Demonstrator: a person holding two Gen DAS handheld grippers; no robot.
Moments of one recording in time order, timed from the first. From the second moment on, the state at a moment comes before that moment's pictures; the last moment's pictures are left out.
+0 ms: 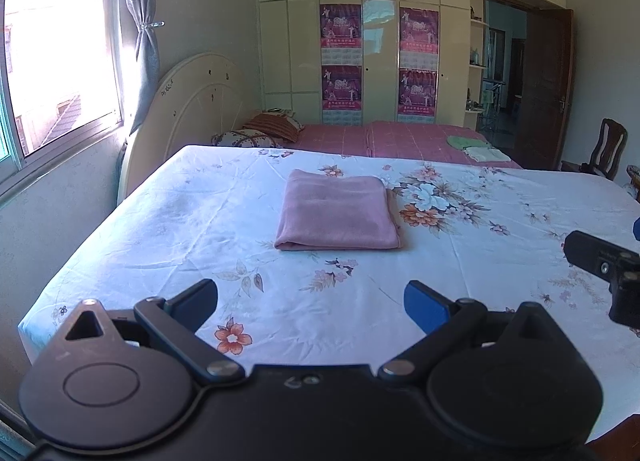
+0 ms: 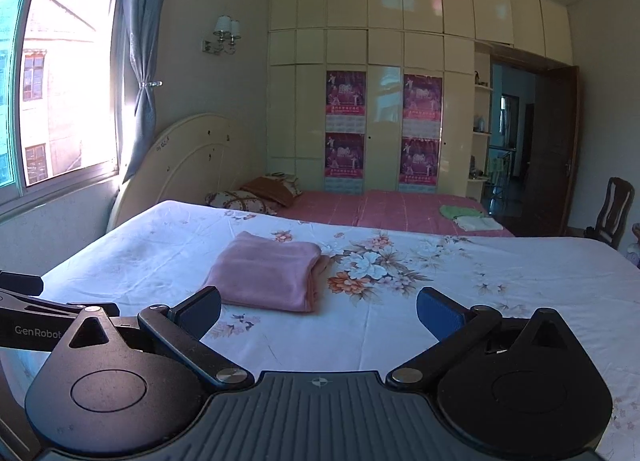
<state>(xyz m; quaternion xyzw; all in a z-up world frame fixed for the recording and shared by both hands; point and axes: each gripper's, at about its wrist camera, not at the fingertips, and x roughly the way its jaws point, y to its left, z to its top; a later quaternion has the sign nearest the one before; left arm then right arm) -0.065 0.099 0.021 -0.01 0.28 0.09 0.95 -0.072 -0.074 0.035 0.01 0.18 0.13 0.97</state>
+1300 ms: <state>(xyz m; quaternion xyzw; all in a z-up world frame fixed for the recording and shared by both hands) -0.066 0.101 0.028 -0.01 0.28 0.10 0.96 -0.065 -0.076 0.025 0.02 0.19 0.14 0.97</state>
